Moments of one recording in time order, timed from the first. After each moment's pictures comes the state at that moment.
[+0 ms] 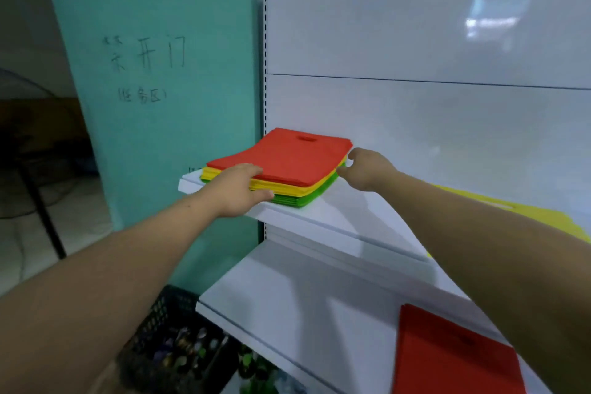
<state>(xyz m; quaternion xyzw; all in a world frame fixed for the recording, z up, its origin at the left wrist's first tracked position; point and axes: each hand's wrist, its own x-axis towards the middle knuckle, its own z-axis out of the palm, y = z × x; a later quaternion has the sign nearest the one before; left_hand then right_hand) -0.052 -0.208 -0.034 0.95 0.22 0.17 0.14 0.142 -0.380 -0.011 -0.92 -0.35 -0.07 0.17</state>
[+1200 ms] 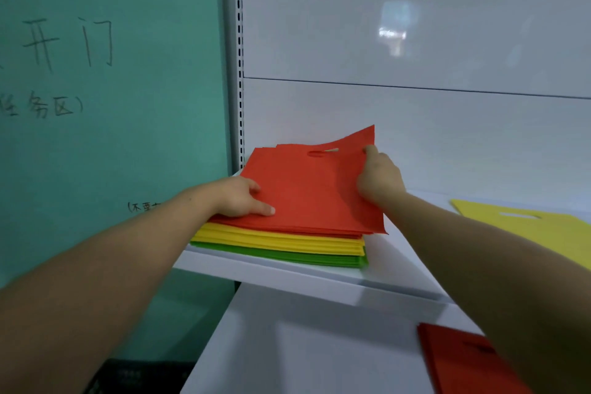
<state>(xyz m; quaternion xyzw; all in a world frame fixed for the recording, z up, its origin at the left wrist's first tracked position) 0.072 -0.028 -0.019 0.98 0.13 -0.01 0.17 0.198 -0.263 -0.023 -0.94 -0.15 -0.20 0.25</state>
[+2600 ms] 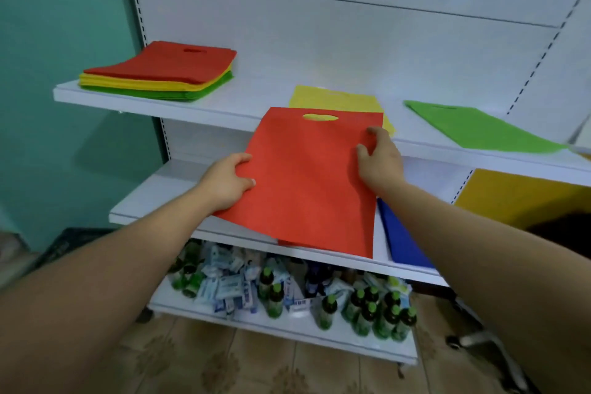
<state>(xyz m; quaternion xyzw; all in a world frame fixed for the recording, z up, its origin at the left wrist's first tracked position) -0.127 -0.436 -0.130 0.88 0.13 0.13 0.44 -0.013 -0.683 -0.113 -0.89 -0.13 -0.19 0.40</state>
